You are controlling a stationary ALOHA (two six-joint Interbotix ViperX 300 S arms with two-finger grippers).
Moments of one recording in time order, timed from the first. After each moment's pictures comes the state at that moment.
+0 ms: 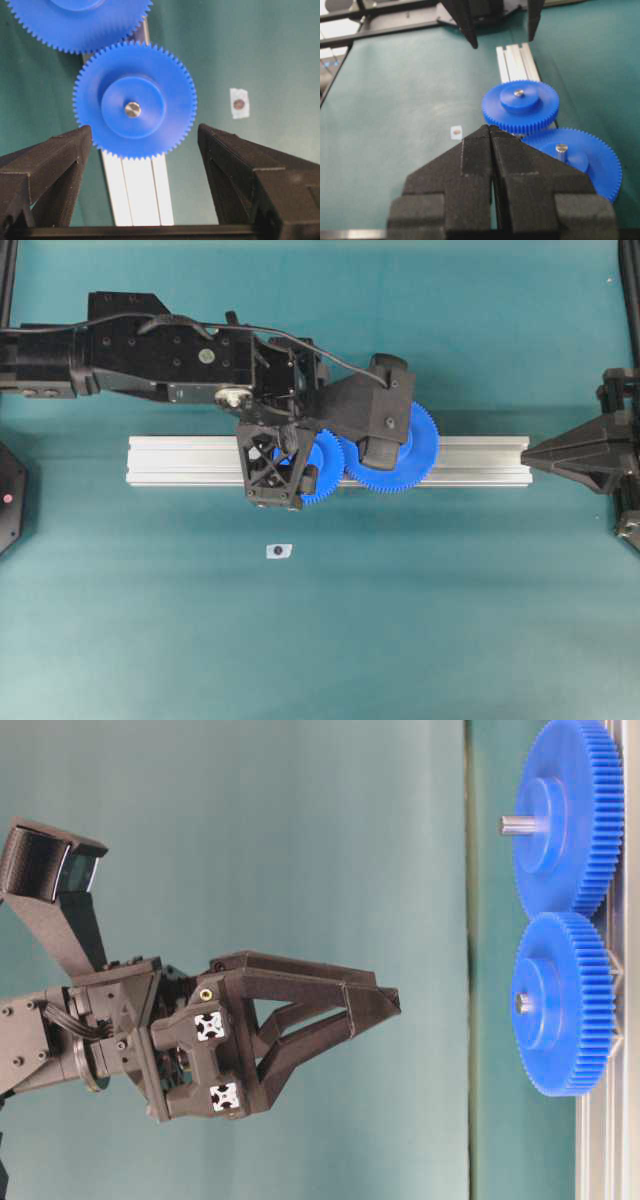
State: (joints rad) left arm 0.06 0.15 -0.03 0.02 1.13 0.18; right arm -0.01 -1.04 1.34 0.04 -0.17 0.14
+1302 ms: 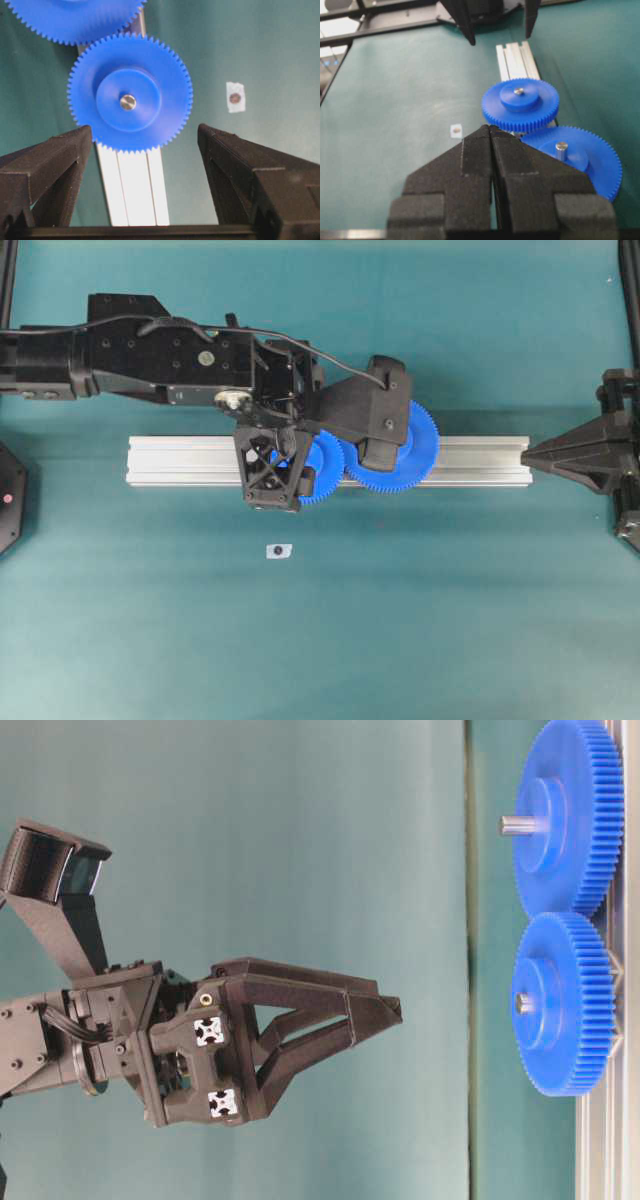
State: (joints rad) left arm 0.05 0.15 -0.03 0.02 1.15 0.16; right arm -0.01 -1.04 1.34 0.04 -0.17 0.14
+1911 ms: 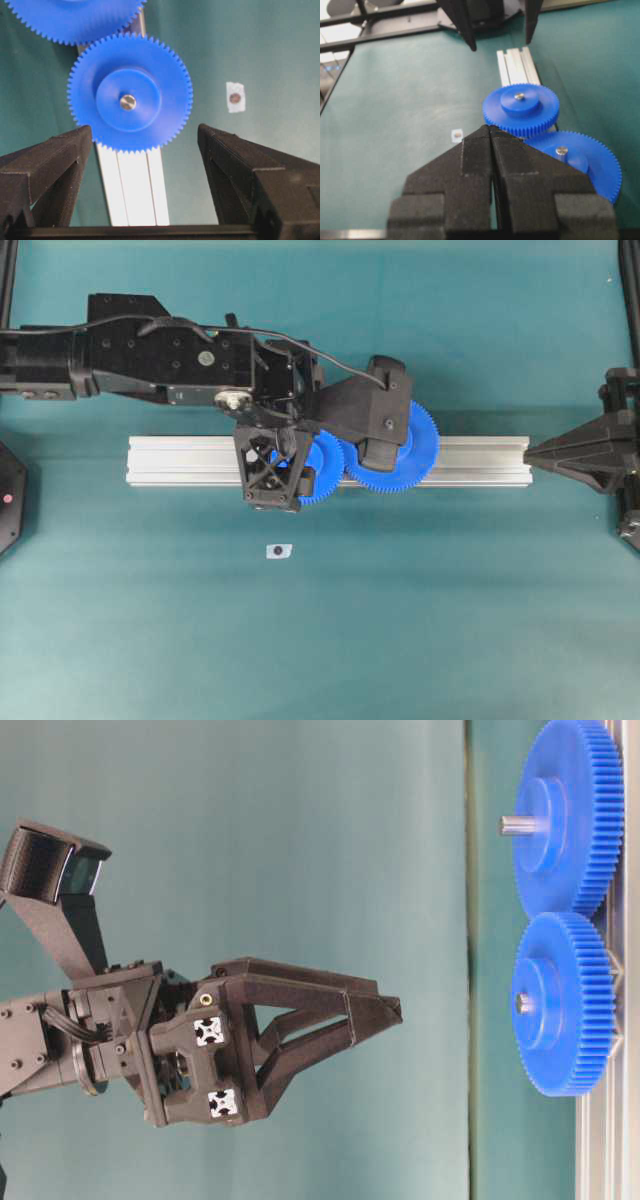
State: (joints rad) left arm 0.05 0.15 -0.03 0.02 1.15 0.16; right arm -0.01 -1.05 1.34 0.04 -0.17 0.14
